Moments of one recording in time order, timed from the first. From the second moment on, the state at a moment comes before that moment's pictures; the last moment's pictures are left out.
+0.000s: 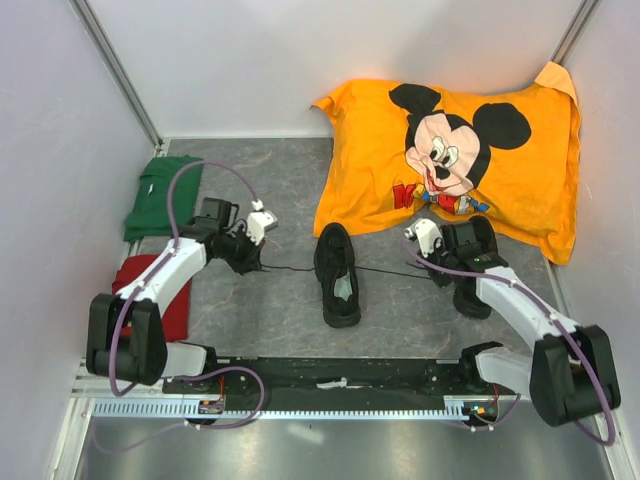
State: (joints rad) left arm -0.15 1.31 0.84 -0.61 0.49 0.54; right arm 0.24 1.12 0.60 -0.43 -0.09 -0.44
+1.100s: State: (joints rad) left arm -0.43 1.14 0.92 -0.57 0.77 0.76; right arm 0.24 1.07 0.92 -0.41 -0.54 -0.50
